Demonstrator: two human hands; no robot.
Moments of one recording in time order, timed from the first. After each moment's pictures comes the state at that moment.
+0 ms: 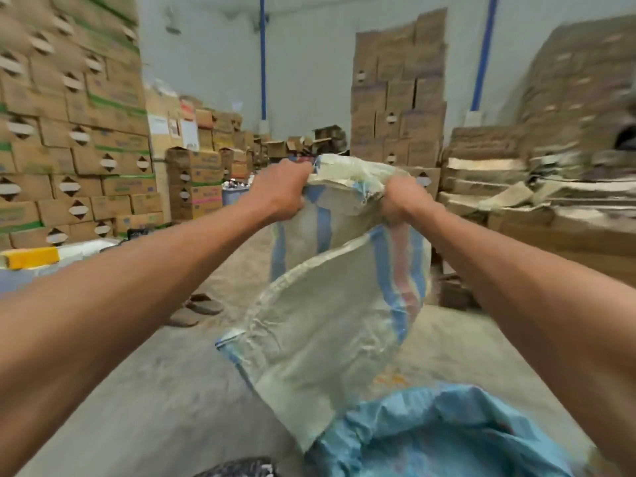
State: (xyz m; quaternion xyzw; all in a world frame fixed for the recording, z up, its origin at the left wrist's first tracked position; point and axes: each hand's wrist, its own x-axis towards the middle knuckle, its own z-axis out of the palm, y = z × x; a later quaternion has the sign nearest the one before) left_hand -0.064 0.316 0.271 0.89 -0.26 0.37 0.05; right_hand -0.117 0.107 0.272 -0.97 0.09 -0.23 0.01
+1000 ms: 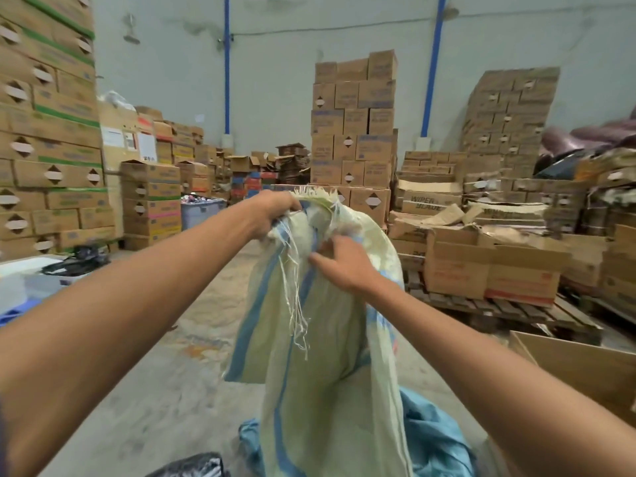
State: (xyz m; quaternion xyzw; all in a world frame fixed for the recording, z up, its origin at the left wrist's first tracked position) left_hand -0.165 0.240 0.316 0.76 -0.13 -0.05 0.63; right_hand -0.228 0.090 0.232 -0.93 -0.04 -0.29 0.23
